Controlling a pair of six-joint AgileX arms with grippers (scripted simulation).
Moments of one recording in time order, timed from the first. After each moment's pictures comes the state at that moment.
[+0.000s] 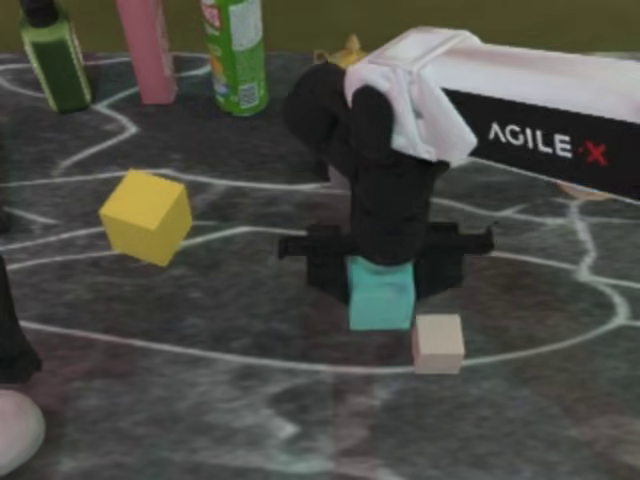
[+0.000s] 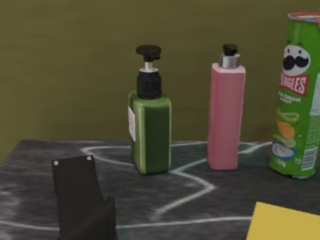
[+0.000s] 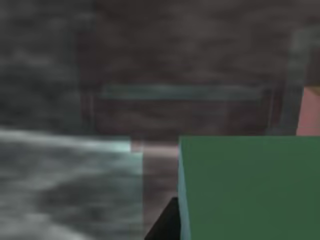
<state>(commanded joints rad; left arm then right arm) 0.00 0.00 0.00 0.00 0.00 0.00 0.73 2.15 1.73 -1.14 0.01 0.73</state>
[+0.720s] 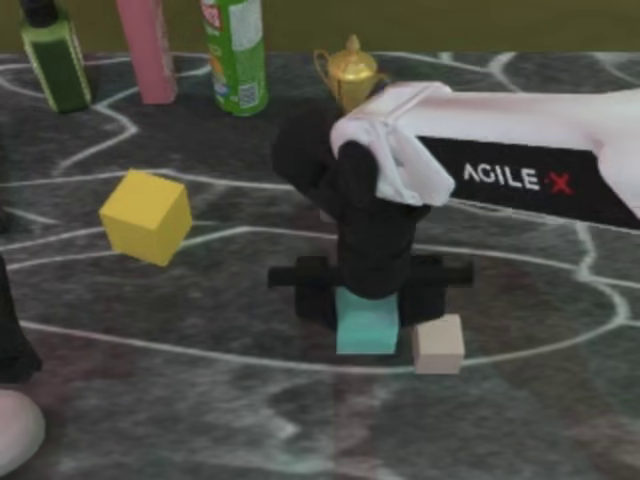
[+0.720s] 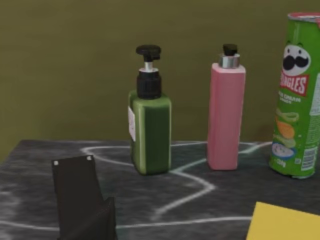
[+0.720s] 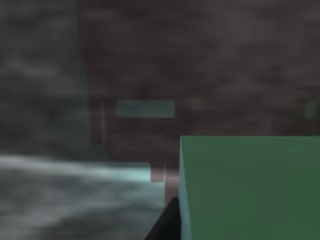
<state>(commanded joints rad) 0.00 0.00 0.00 0.00 0.00 0.00 0.76 2.20 1.64 -0.99 0.01 0.76</state>
